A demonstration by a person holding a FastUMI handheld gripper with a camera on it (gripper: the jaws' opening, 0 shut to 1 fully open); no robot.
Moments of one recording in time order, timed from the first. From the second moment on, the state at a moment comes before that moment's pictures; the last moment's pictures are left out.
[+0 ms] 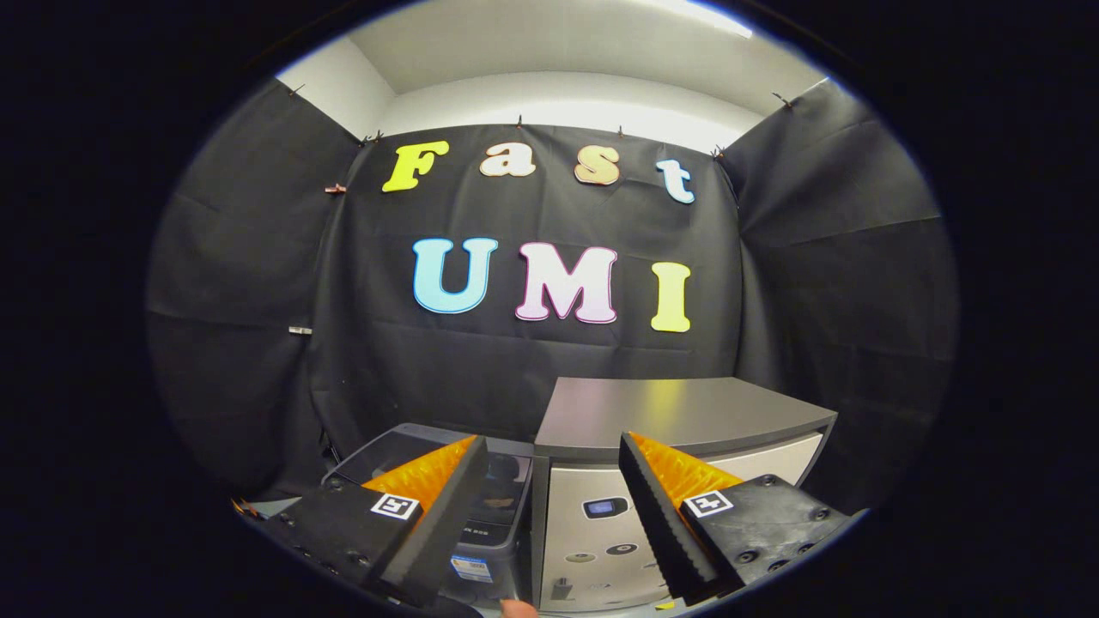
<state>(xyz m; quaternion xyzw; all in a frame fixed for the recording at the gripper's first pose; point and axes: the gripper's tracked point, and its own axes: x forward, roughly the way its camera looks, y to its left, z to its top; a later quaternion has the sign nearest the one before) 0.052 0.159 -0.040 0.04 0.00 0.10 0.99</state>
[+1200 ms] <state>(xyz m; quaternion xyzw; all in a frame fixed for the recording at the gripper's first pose) 0.055 0.158 -0.044 0.05 0.00 0.09 0.99</state>
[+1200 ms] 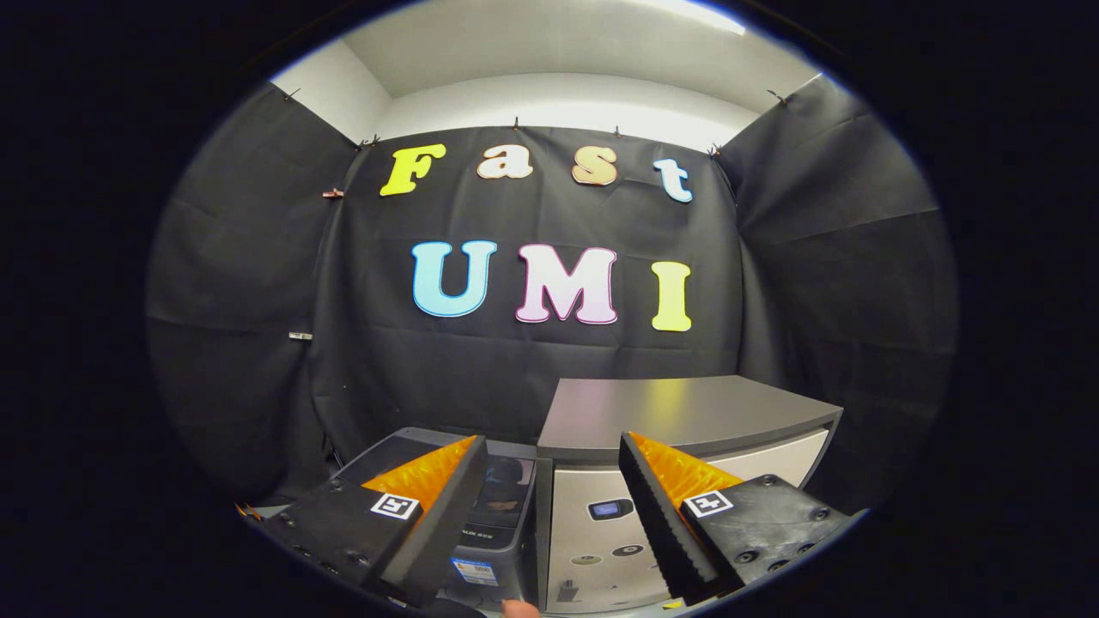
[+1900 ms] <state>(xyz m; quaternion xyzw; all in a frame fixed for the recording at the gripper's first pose) 0.054 0.156 -0.049 0.05 0.01 0.09 0.99</state>
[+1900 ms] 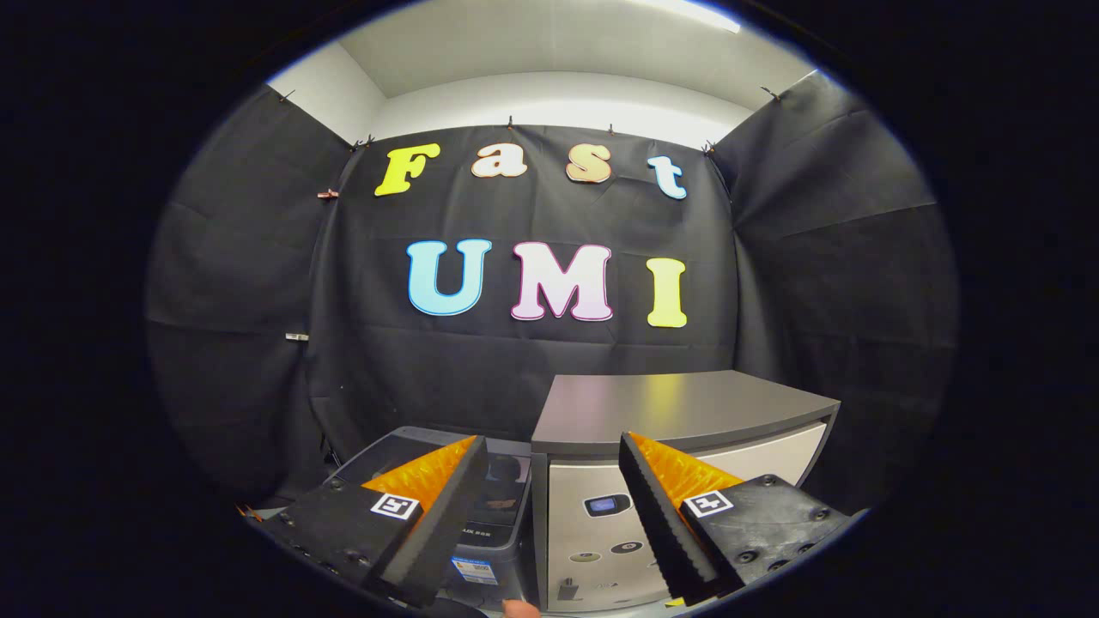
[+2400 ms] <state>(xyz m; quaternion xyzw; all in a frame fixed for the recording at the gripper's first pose) 0.054 0.160 -0.048 0.05 0.00 0.10 0.99</state>
